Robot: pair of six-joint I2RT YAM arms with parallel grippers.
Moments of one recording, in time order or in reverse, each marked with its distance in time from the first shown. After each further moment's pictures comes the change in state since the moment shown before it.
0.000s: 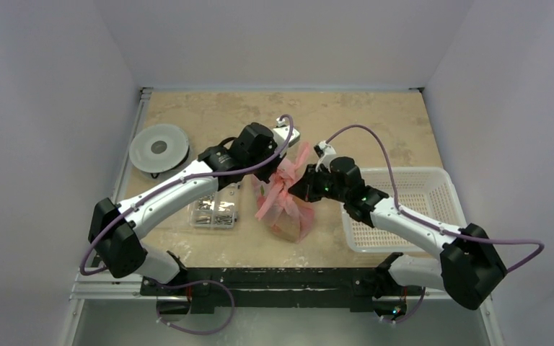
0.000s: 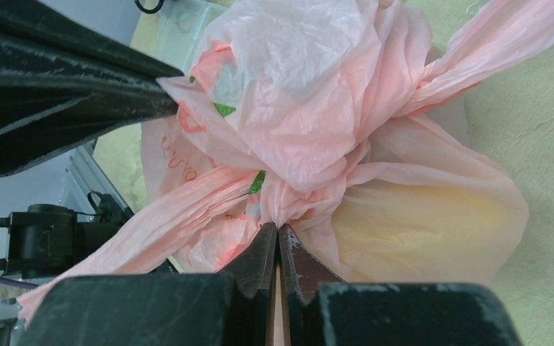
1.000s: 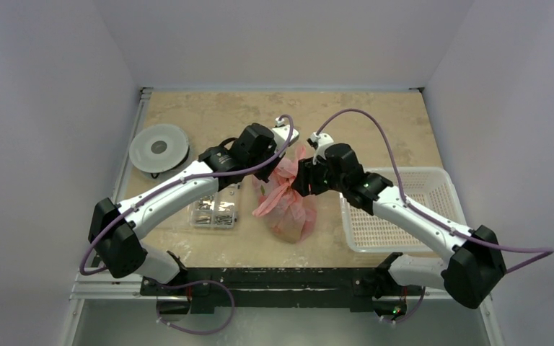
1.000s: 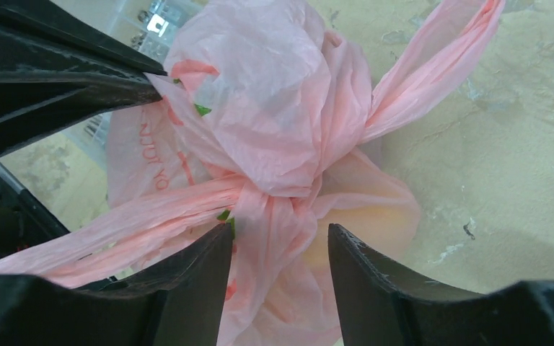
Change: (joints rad) left arm -0.009 0.000 -0.007 -0.003 -0.086 -0.003; right arm 0.014 -0.021 0.219 -0.385 0.146 -0.267
